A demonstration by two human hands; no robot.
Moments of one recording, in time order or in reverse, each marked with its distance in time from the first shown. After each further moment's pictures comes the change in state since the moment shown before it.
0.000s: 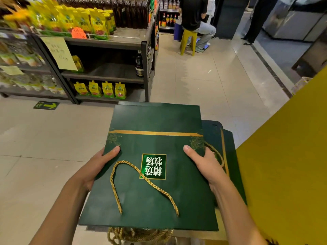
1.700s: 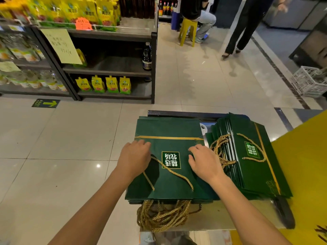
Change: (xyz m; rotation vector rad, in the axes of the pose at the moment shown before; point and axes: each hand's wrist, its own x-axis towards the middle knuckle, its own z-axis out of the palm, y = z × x) left_hand 0.045 0.012 -0.092 1.780 0.200 0.557; right_hand 0.041 0.040 0.153 -1.384 0.111 -0.513
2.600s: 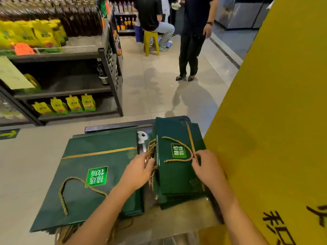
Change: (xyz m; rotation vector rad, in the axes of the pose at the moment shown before) left_hand 0.064 0.254 0.023 -0.529 -0.164 -0.093; right_hand -0.090 0.233 -0.036 0.325 0.130 0.450
